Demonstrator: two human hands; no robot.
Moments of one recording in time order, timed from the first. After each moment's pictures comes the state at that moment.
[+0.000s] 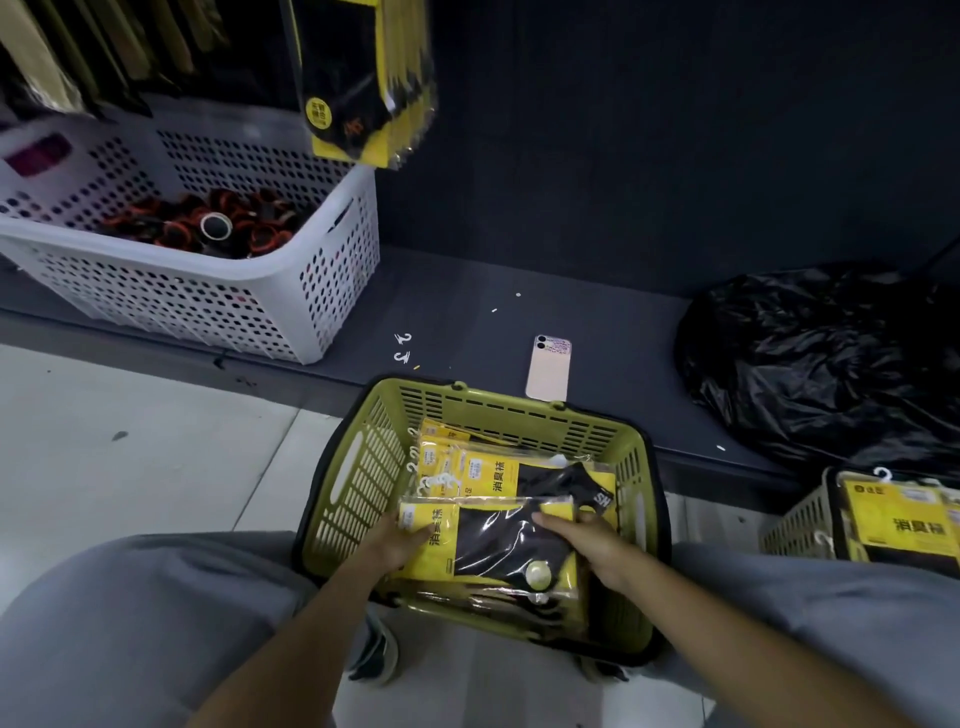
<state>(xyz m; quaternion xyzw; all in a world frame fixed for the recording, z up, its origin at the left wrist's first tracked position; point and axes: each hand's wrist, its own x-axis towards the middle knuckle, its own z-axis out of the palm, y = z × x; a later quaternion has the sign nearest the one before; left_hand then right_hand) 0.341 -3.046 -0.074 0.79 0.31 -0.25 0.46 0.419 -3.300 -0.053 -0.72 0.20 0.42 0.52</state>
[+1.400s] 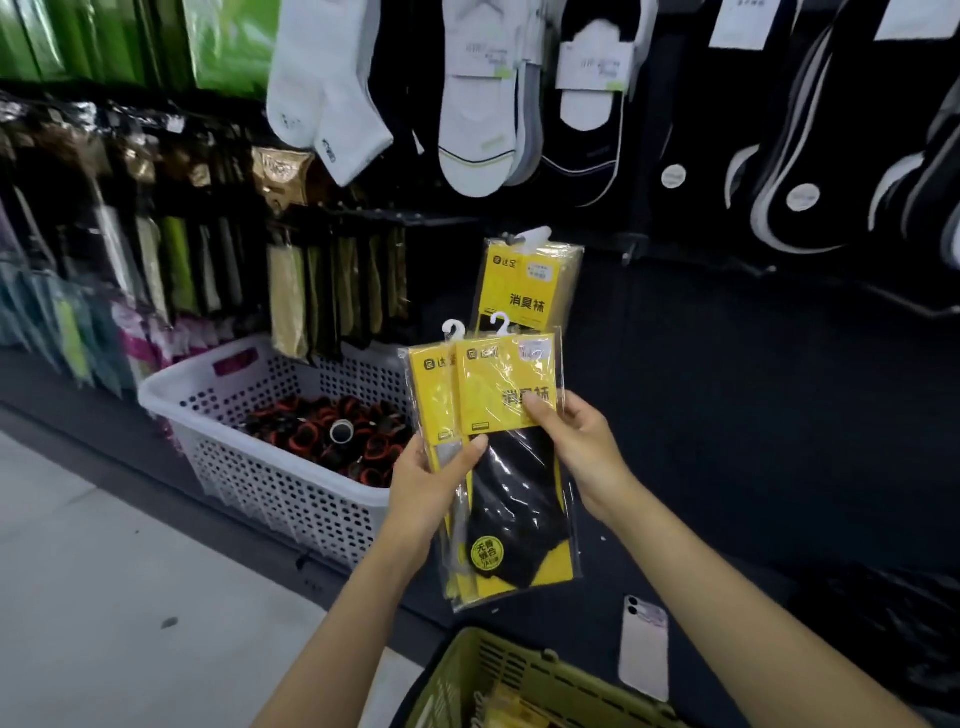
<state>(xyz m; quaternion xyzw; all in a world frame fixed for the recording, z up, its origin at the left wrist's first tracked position) 0.463 -2.932 0.206 0.62 0.10 0.30 0.72 0.560 -3.062 0.248 -0.63 -0.23 0.15 0.72</state>
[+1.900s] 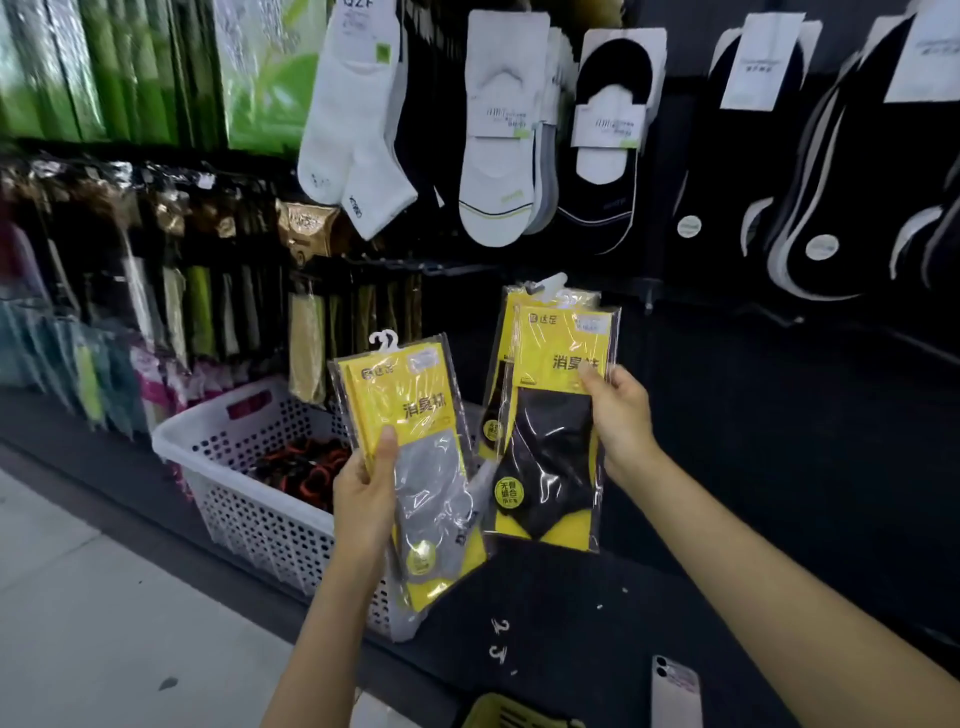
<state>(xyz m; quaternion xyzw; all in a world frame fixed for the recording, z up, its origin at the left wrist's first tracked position) 0.452 -2.868 0.228 0.58 0.18 0.40 0.69 0.604 -3.030 0.302 -0.65 -0.16 0.01 0.74</state>
